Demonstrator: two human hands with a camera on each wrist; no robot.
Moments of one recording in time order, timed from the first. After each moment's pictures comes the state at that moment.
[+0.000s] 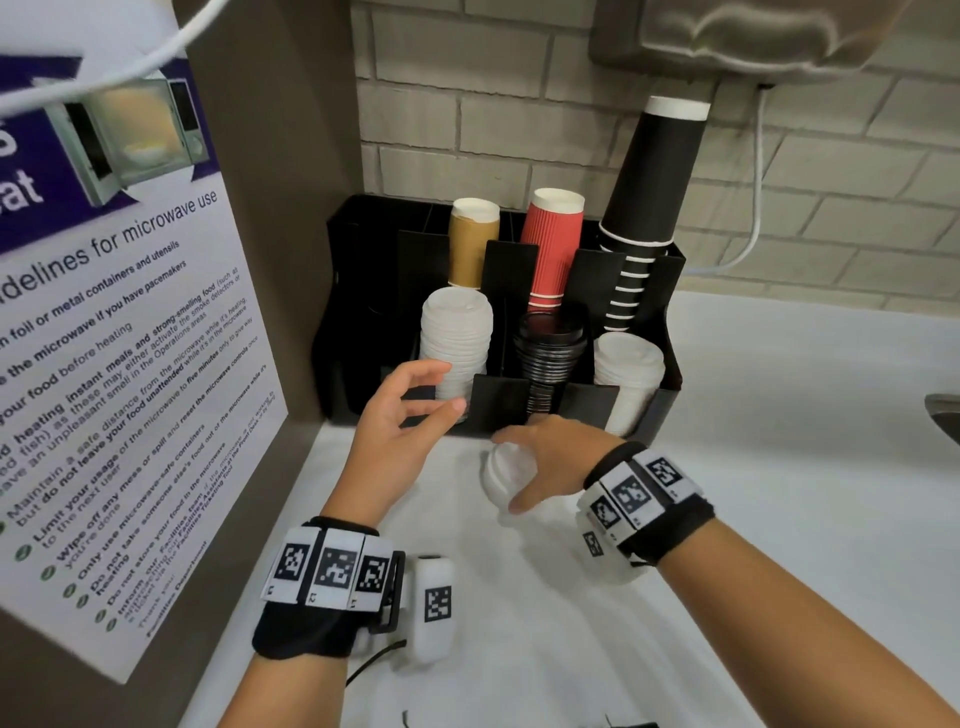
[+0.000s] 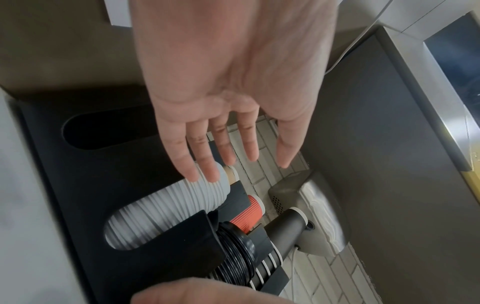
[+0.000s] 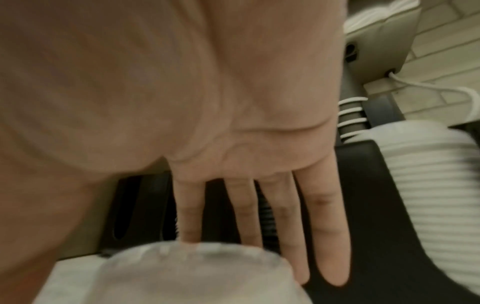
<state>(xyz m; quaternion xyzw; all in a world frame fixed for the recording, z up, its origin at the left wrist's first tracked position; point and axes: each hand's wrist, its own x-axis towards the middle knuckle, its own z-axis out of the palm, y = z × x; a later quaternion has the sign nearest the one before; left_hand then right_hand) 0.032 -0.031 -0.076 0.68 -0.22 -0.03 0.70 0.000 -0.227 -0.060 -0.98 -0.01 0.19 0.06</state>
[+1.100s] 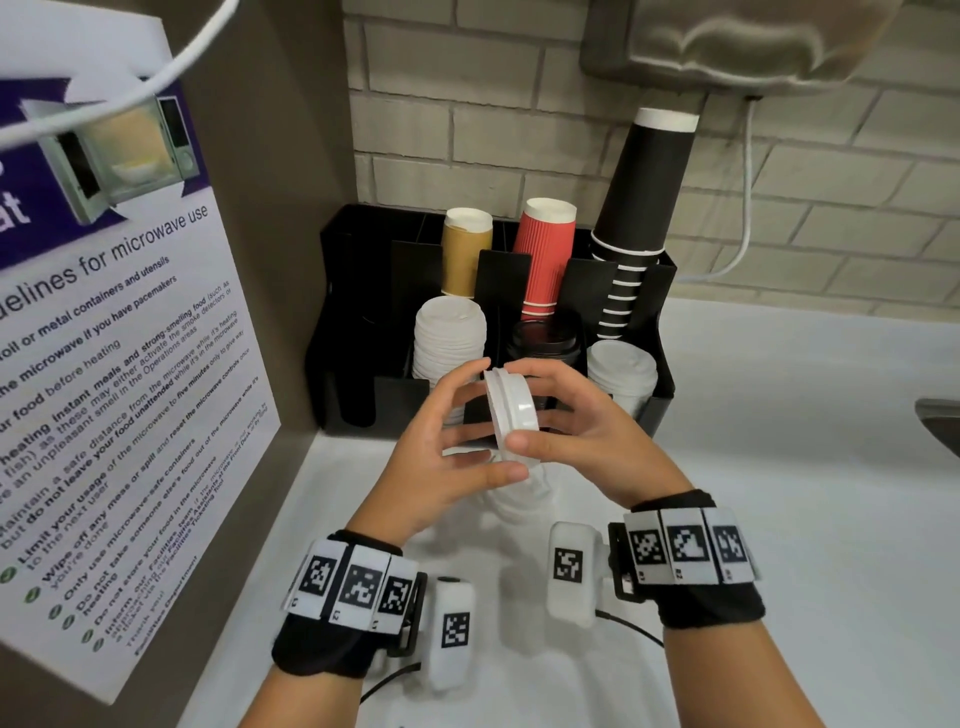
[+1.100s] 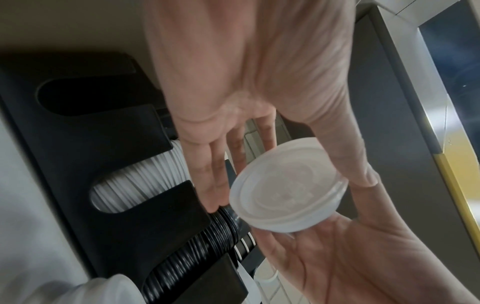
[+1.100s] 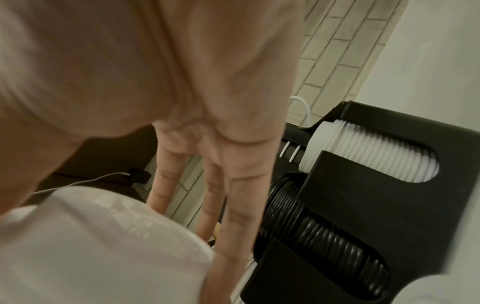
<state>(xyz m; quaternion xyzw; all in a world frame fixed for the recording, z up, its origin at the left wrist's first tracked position) 0.011 -0.050 -0.066 0.62 -0.32 -0.13 0.71 -0.049 -0.225 -0.023 -0.78 -0.04 -0.04 0.63</state>
